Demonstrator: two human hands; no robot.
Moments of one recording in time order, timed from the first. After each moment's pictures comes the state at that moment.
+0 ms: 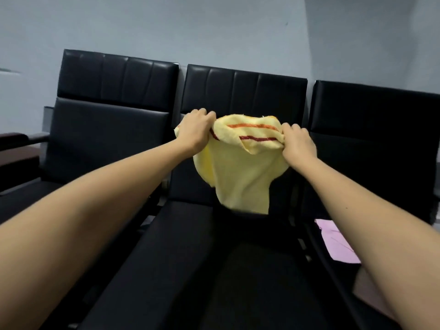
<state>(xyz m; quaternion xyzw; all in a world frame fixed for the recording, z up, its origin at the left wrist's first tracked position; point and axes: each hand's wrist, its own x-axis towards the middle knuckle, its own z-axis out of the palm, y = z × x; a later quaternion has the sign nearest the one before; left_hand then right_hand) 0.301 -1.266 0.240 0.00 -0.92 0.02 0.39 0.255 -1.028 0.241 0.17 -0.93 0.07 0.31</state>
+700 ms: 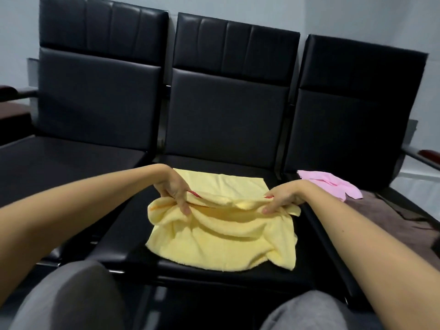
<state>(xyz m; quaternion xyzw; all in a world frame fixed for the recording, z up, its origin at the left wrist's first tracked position) 0.410 -1.251 0.080 0.02 -0.86 -0.26 -0.44 0.336 -0.958 0.088 0.15 -0.90 0.12 -0.40</state>
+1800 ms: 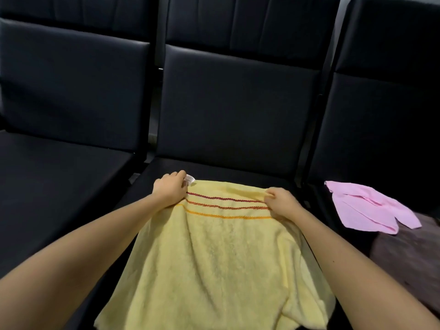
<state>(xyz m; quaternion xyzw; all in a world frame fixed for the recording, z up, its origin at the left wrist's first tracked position) 0.273 -1.288 -0.027 0.14 -0.98 -0.13 0.08 0.199 -1.000 -0.008 0.14 -0.97 0.19 -0.06</state>
